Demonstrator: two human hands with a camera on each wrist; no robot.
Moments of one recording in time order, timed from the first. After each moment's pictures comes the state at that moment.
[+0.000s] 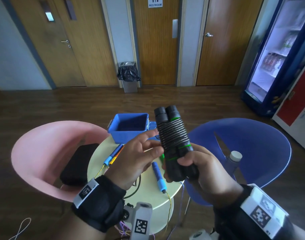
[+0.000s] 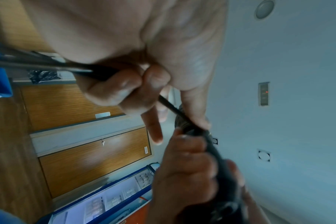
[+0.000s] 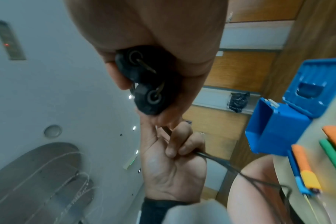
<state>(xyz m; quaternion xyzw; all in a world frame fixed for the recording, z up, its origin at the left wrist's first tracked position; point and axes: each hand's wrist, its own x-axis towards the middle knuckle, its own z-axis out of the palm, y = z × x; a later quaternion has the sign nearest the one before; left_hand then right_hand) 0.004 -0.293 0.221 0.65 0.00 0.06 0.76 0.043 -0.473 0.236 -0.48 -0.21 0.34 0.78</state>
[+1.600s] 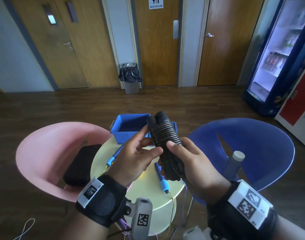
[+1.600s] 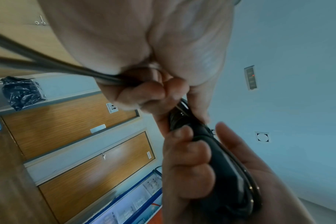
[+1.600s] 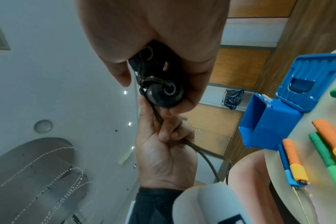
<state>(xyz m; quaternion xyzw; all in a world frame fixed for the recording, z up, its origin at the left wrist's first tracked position) 0.006 -0.279 0.211 0.69 -0.04 0.12 0.71 0.037 -0.451 0.236 -0.57 -0.13 0.26 0.77</state>
